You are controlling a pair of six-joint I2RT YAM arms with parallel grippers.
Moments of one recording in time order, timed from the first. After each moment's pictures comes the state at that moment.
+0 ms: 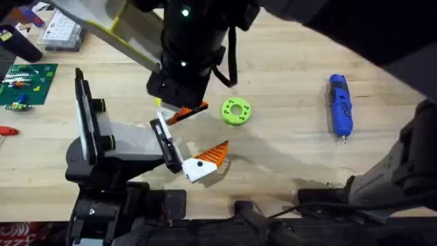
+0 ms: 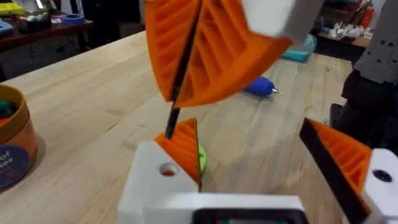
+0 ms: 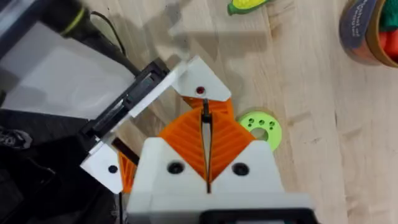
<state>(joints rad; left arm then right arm) -0.05 0.00 0.01 -0.10 1.06 -0.01 1.06 1.92 2.17 -1.48 -0.06 -0.21</state>
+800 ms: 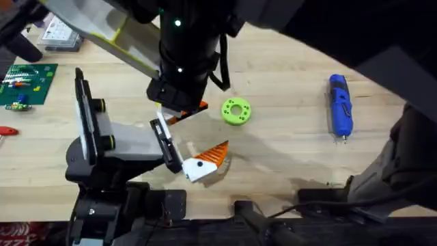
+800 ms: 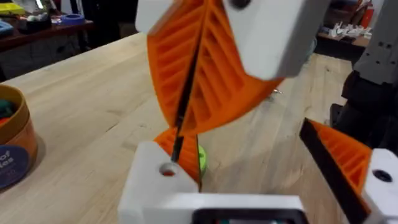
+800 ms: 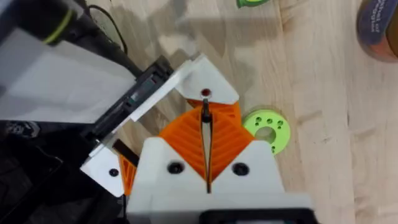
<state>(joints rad) -0.05 0.00 0.01 -0.10 1.06 -0.01 1.06 1.96 2.17 -1.50 -0.08 -0.21</state>
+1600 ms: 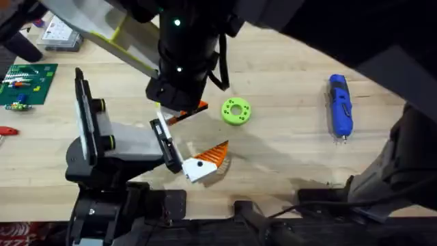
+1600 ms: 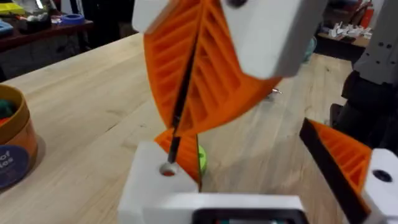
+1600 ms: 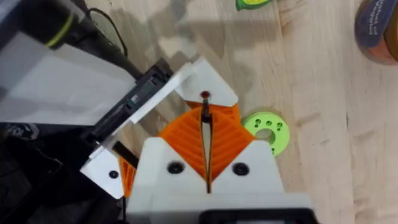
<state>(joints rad) -0.05 0.00 0.01 -0.10 1.06 -0.01 1.06 1.96 2.17 -1.49 -0.08 -0.21</state>
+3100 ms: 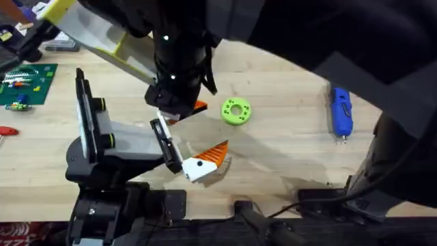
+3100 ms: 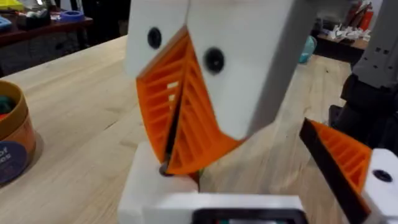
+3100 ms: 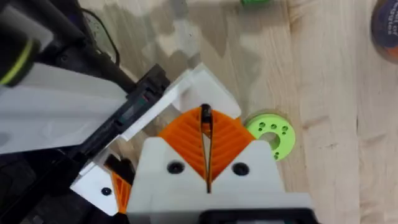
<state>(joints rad) -0.05 0.00 0.01 -0.10 1.06 -0.02 1.06 2.02 2.17 -1.48 -0.08 -0.21</state>
